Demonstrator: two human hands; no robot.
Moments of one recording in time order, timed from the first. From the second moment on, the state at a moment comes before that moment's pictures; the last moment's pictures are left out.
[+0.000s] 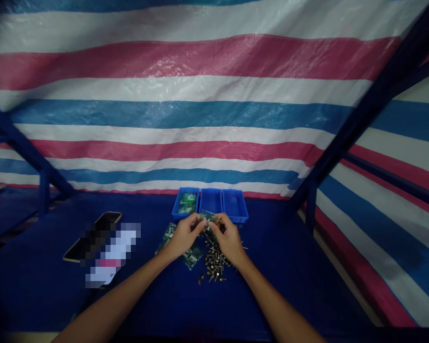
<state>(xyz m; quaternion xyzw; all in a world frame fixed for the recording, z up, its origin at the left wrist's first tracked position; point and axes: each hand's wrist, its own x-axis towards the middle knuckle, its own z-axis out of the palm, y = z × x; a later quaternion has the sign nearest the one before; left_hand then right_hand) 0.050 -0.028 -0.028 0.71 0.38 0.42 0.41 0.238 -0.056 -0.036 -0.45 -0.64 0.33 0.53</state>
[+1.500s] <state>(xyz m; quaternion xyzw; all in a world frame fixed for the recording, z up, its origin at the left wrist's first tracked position) 0.025 -0.017 -0.011 0.76 0.52 0.38 -0.06 0.239 -0.062 -0.024 -0.49 -0.65 0.27 0.52</state>
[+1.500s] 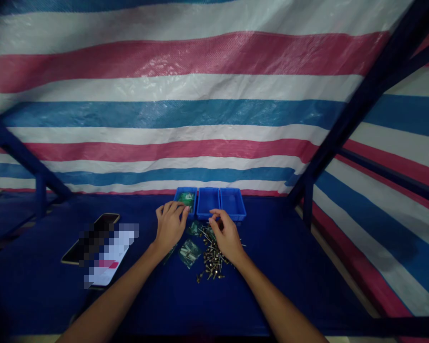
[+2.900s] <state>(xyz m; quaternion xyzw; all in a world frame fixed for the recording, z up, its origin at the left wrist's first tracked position) 0.045 -0.041 -0.009 0.82 0.34 0.42 0.20 0.249 -0.066 -0.014 -0.49 -0.78 0.13 0.38</state>
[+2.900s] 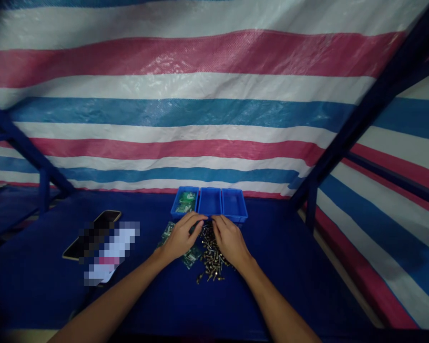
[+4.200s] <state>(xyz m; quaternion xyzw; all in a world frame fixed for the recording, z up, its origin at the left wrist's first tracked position) 0.040 -0.034 -0.009 0.84 0.30 0.41 0.18 0.241 -0.058 -0.030 -0.46 -0.57 0.35 0.58</state>
